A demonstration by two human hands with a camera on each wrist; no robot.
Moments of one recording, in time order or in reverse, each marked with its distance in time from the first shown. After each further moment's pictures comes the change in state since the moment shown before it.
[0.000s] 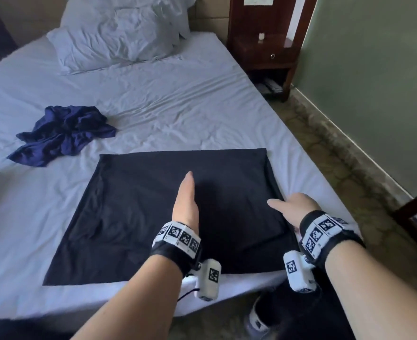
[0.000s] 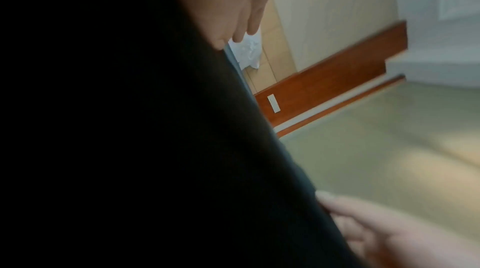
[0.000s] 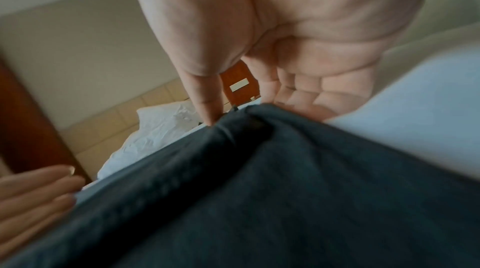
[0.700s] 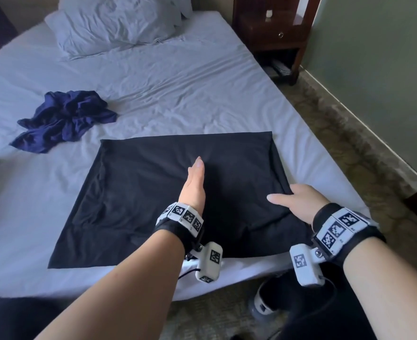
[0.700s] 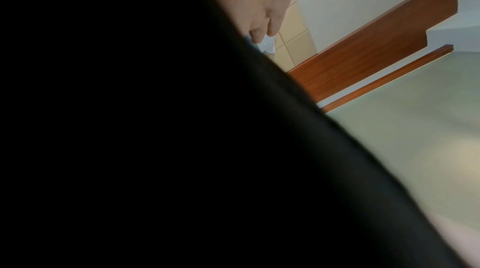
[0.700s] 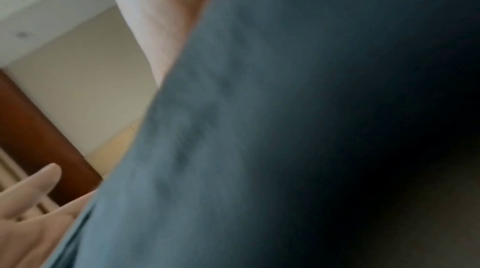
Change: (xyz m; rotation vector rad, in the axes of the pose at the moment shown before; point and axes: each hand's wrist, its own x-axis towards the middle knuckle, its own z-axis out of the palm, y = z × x) left_hand 0.003 -0.009 0.002 0.127 0.004 0.021; right_hand -0.020 0.015 0.002 0.263 -0.215 -0.210
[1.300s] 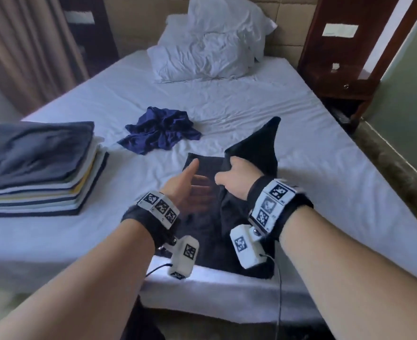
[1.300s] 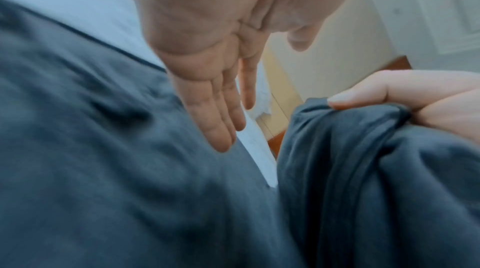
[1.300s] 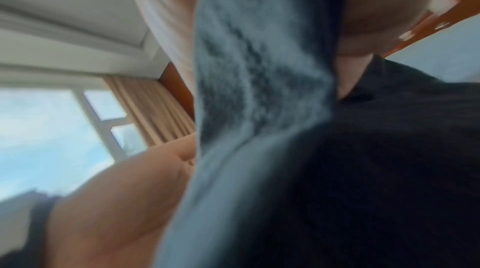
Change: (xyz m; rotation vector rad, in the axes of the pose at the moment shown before) left_hand -0.049 0.117 -0.209 -0.012 -0.002 -0.127; right_hand -0.041 -0.263 0.201 -0.198 -0.193 -0.395
